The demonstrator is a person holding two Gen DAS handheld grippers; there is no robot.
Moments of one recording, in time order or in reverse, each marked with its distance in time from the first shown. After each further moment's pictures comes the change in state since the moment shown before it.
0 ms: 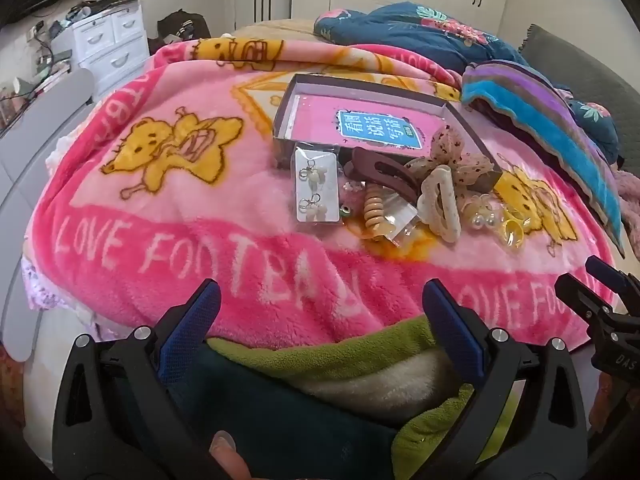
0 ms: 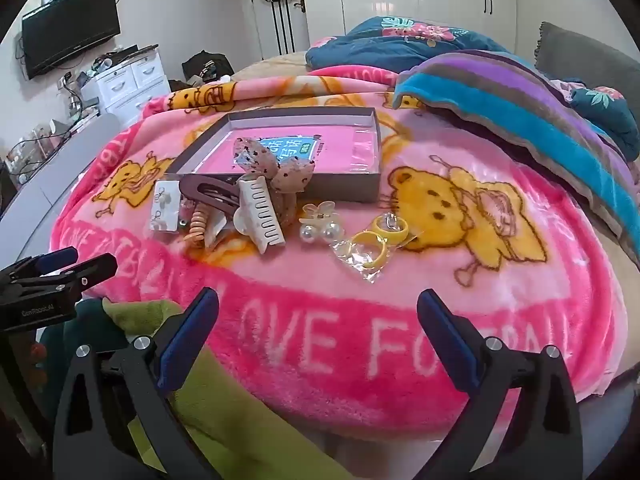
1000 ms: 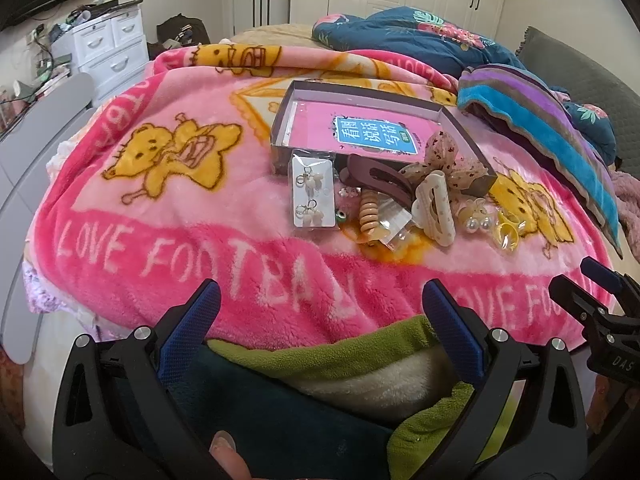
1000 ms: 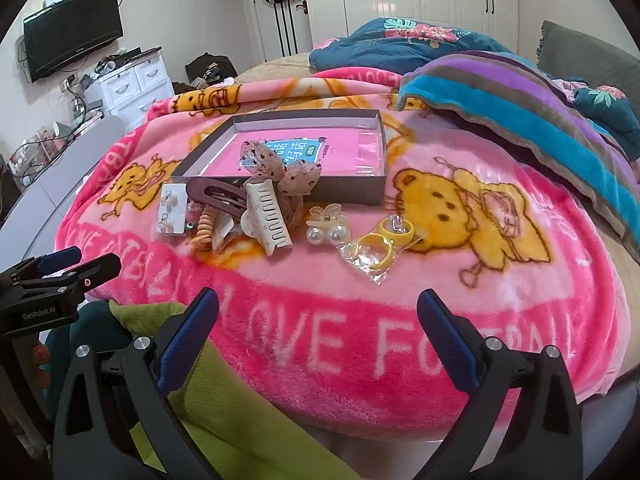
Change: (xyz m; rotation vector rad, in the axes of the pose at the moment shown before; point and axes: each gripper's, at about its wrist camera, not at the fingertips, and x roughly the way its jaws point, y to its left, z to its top) left arm -0.005 -0.006 0.003 0.008 -0.007 -0.001; right arm -0.005 0.001 0.001 0.017 -0.008 0.033
